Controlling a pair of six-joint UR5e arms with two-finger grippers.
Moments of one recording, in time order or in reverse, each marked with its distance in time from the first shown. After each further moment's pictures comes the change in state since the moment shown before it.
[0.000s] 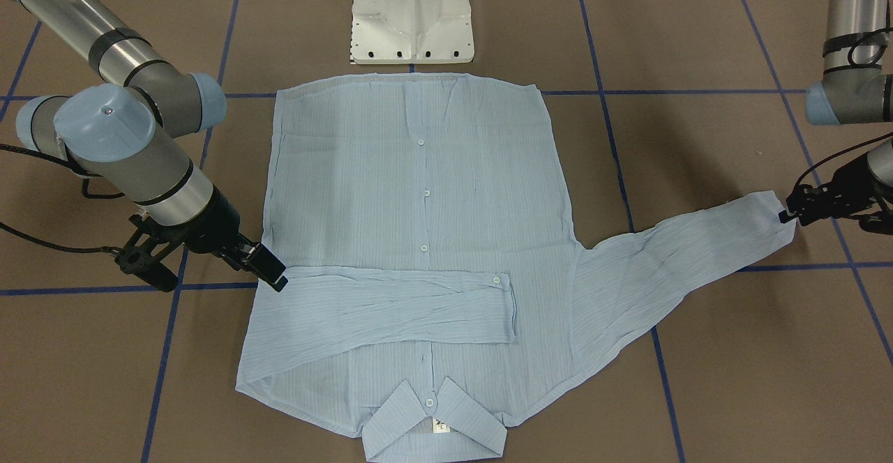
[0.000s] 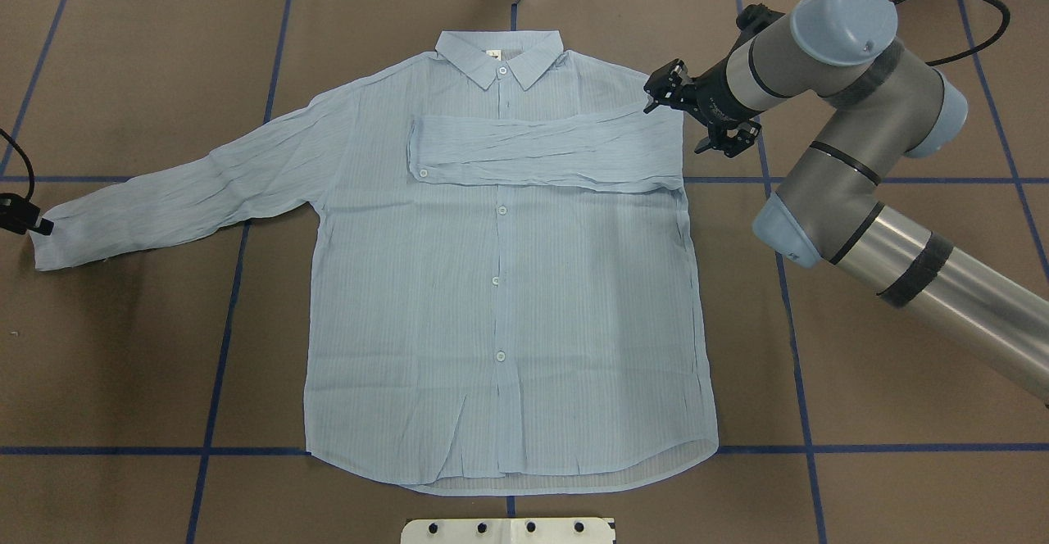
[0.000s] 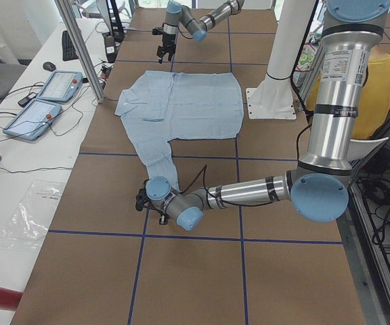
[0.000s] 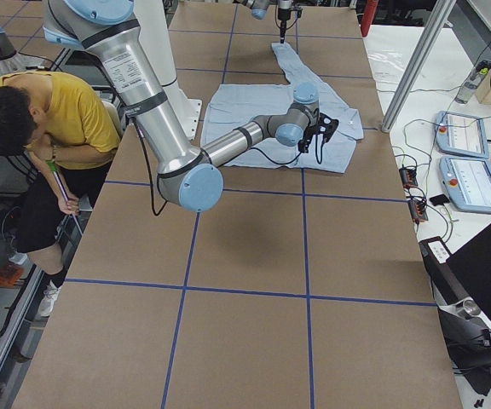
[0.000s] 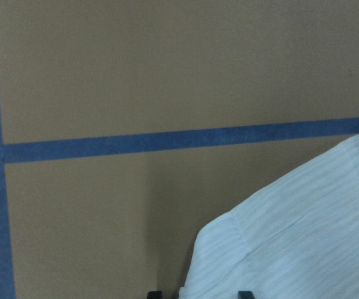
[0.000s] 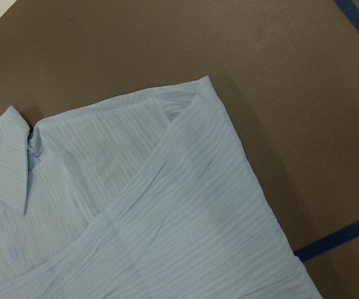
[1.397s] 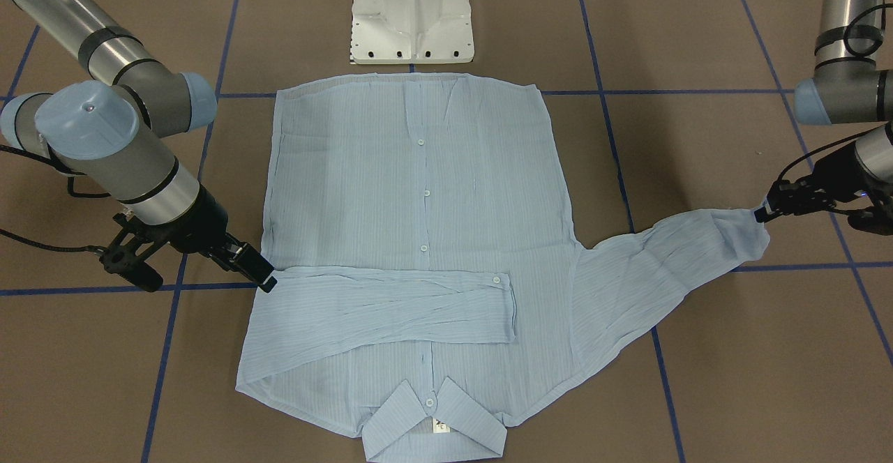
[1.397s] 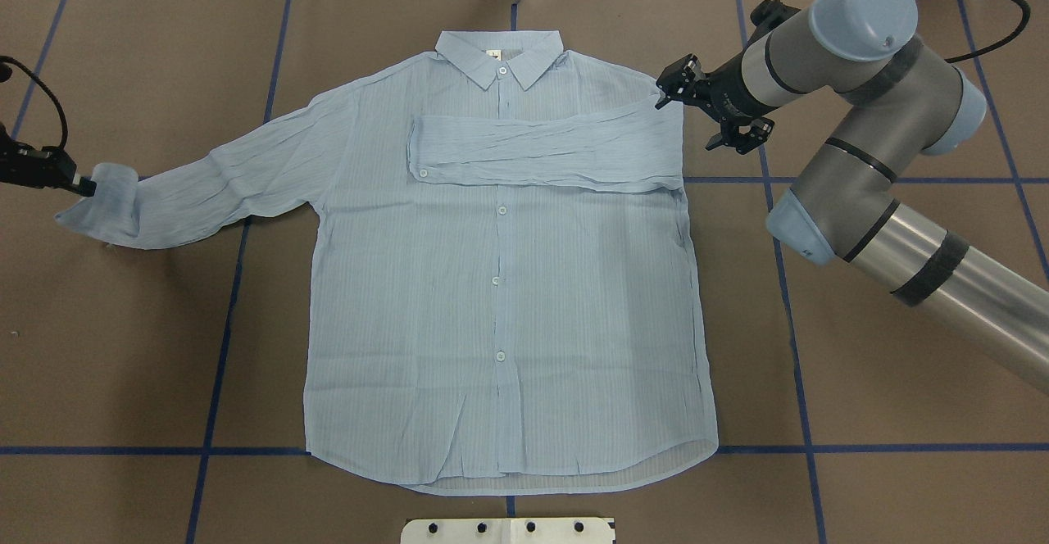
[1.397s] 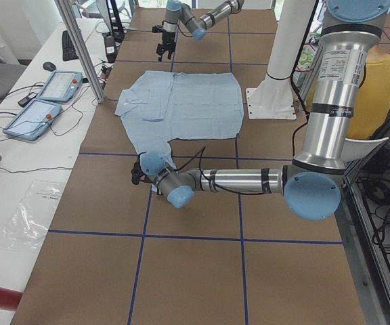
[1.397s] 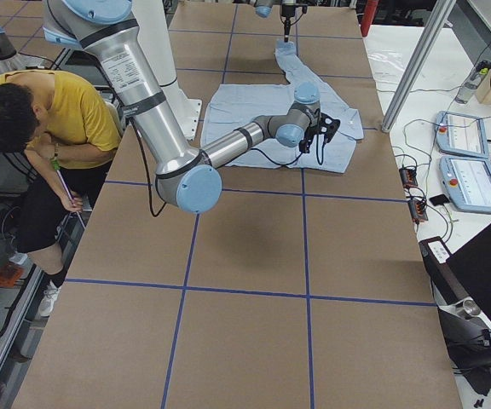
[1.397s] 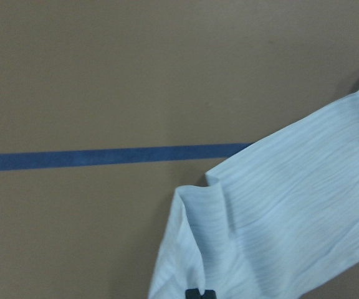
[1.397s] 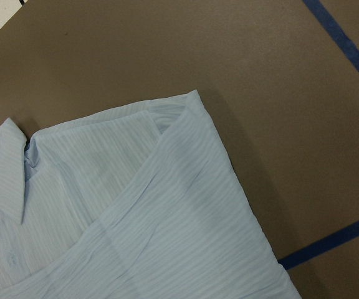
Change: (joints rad) left arm 0.001 -0.058 -0.217 0.009 -0.114 -0.245; right arm 0.019 -0.032 0.022 0.004 0.011 -0.006
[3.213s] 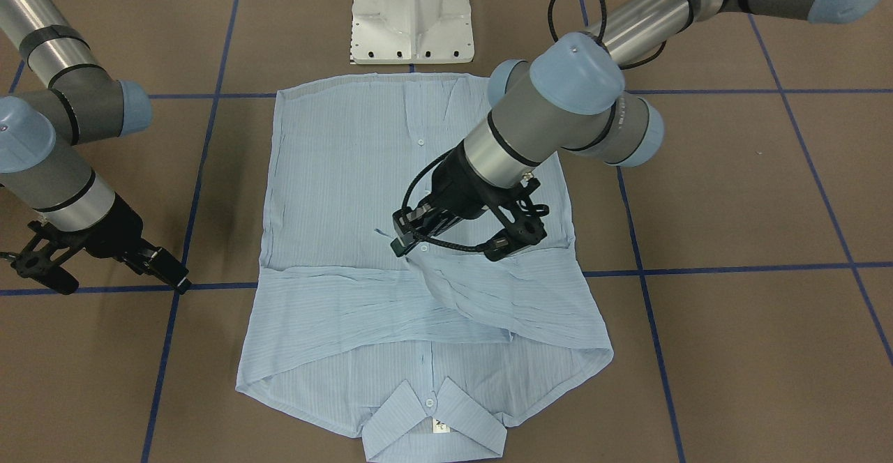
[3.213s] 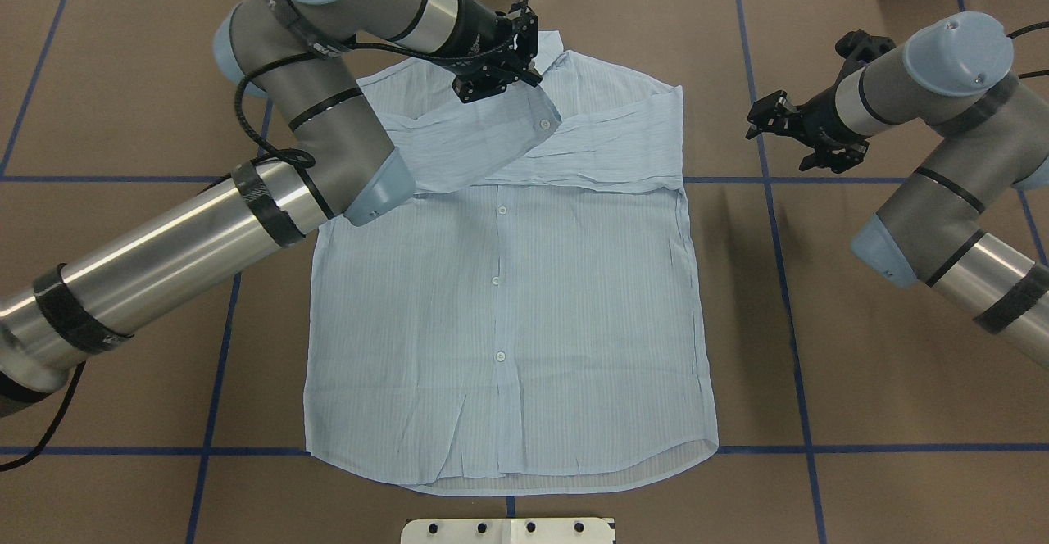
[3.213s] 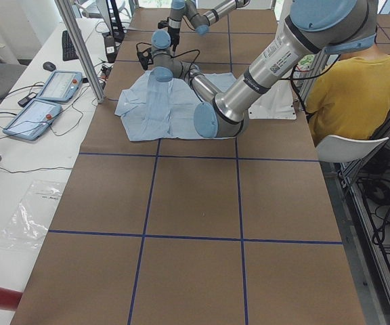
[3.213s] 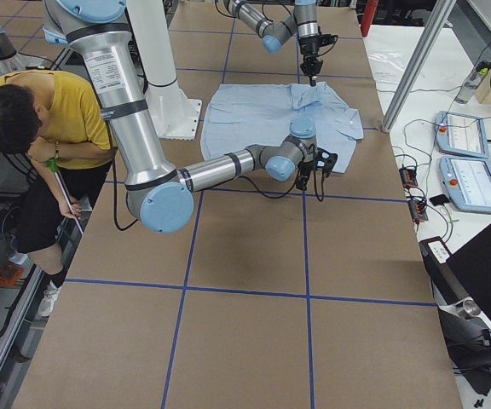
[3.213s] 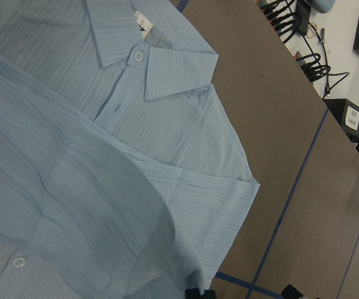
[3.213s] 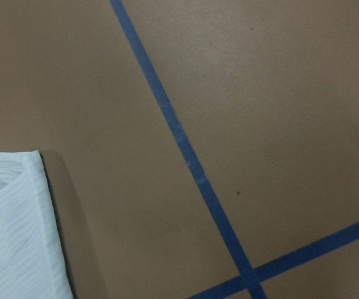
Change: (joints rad) left arm 0.415 -0.794 0.174 0.027 0.465 -1.097; right arm 0.057 -0.172 0.004 0.024 -0.004 -0.192
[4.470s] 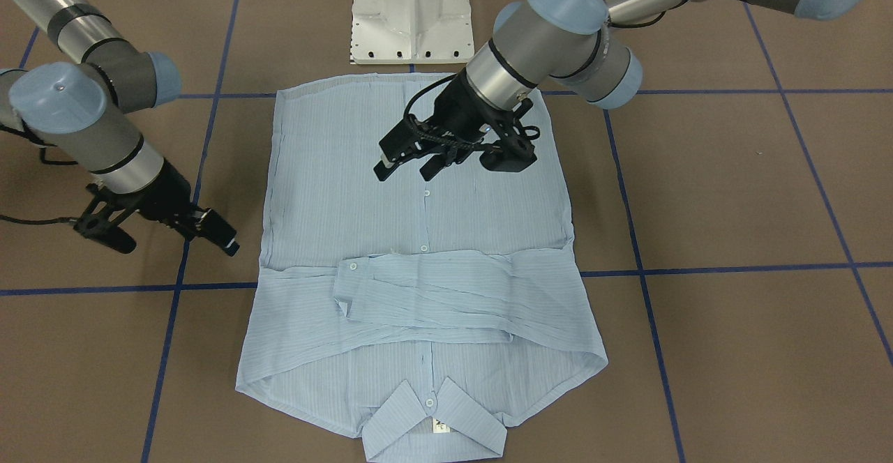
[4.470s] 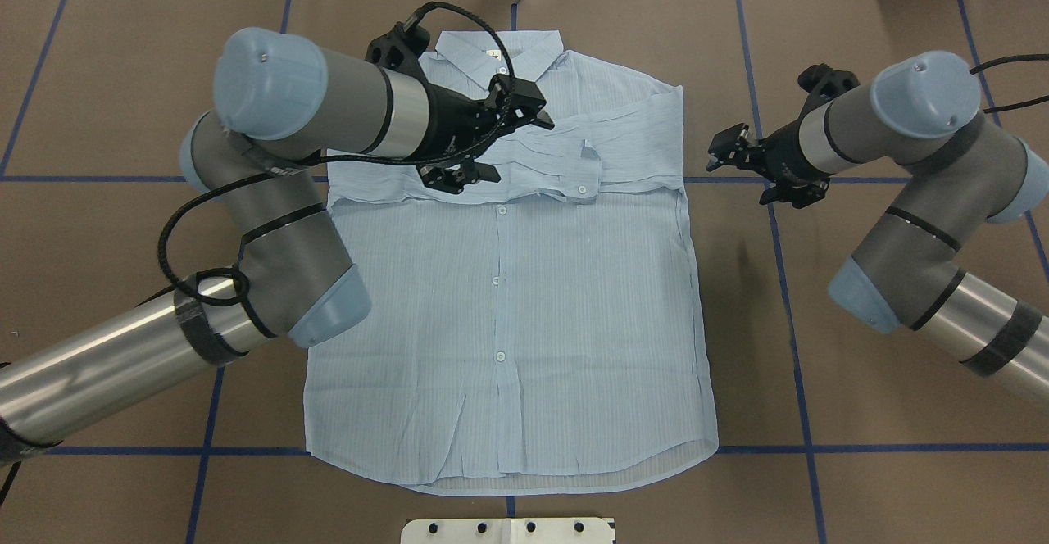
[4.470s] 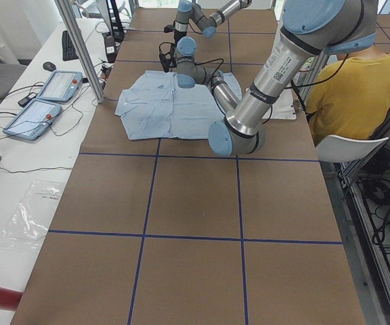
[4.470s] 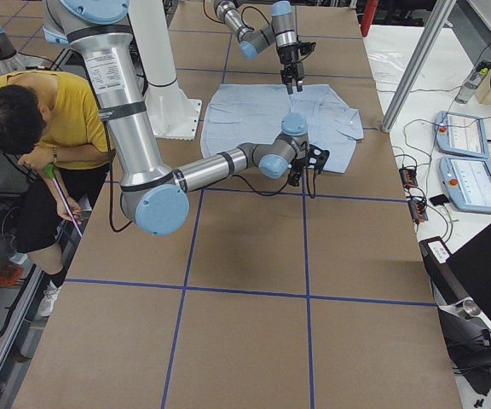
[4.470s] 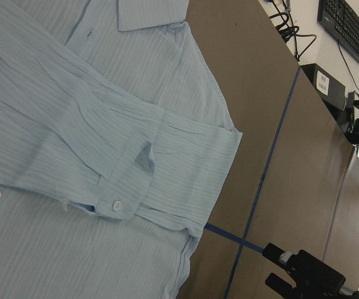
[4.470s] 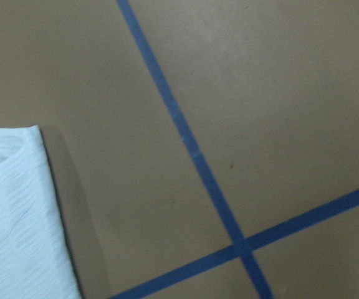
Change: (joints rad) left arm 0.108 0.277 -0.397 -0.006 0.108 0.021; right arm -0.142 -0.025 0.149 0.001 -0.029 0.113
